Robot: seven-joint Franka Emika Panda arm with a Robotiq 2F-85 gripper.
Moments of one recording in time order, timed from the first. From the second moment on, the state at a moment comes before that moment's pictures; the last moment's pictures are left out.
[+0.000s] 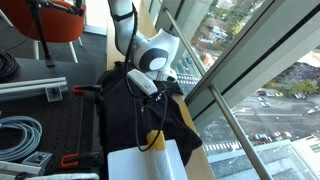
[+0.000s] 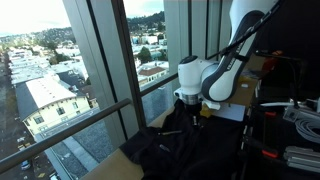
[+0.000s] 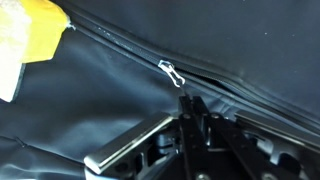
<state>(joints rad) 0.27 0.71 -0.05 -2.01 -0.29 2.67 -0.06</state>
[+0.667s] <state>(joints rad) 0.35 0.74 -0.01 -1.91 -0.33 2.55 -0.06</state>
